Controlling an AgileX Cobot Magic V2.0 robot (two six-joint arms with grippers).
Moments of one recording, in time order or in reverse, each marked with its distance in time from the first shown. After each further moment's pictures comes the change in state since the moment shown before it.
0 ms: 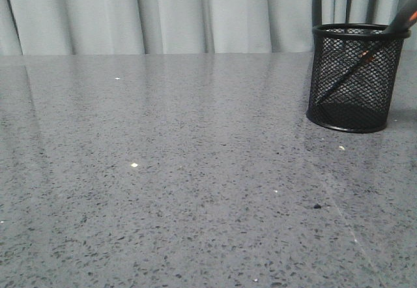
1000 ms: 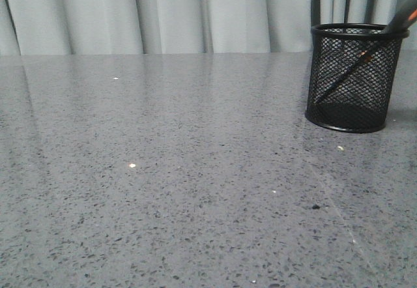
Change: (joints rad) left arm 0.328 -0.105 0.056 -0.052 0.277 0.000; right arm 0.000 0.000 0.000 0.000 -0.001 0.000
